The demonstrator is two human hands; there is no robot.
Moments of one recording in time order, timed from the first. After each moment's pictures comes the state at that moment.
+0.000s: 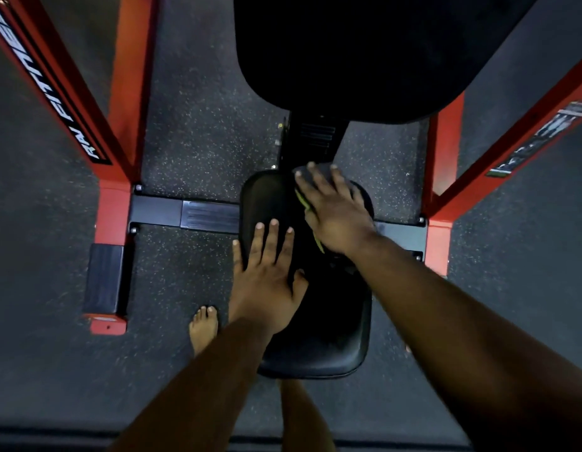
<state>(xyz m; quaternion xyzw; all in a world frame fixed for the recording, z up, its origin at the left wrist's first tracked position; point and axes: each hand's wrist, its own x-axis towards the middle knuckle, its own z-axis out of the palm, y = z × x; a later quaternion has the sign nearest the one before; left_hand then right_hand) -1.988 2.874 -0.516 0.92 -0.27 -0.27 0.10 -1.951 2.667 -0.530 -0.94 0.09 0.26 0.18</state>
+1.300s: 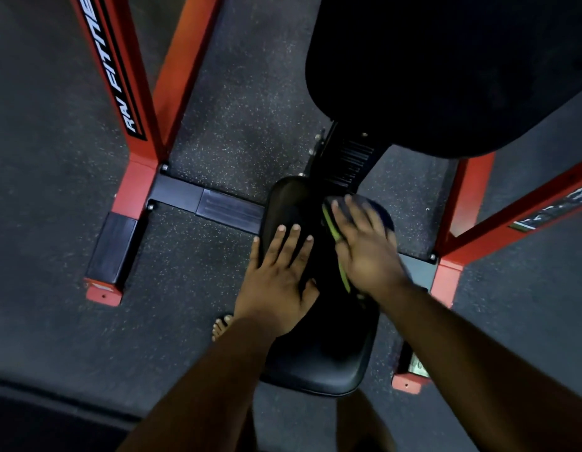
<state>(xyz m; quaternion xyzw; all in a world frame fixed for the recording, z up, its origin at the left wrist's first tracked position) -1.988 2.873 -0.517 0.92 -0.25 -0.26 0.12 -1.980 2.669 -0.511 -0.95 0.06 0.25 0.16</state>
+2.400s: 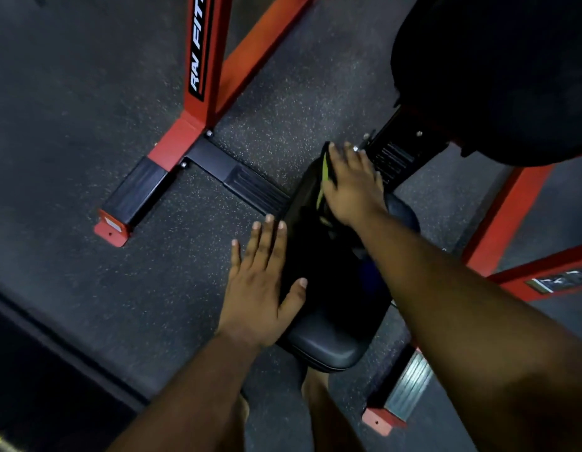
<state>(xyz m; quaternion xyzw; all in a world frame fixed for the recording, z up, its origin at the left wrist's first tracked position) -2.082 2.912 -0.501 0.95 -0.06 -0.14 0.28 -1.903 2.731 -0.533 -0.97 -0.01 0.22 0.13</state>
